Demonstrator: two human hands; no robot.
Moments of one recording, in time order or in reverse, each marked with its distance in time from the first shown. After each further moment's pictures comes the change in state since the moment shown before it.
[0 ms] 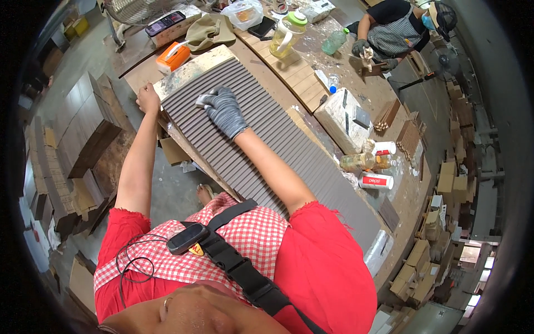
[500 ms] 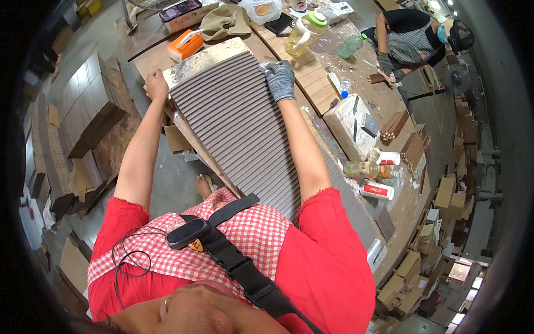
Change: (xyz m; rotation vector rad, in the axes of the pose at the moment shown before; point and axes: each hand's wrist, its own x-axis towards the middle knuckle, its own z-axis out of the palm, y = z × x) left_hand 0.014 -0.014 -0.007 0.003 0.026 0.017; right_hand 0.035 0.113 -0.056 -0.376 0.179 0.207
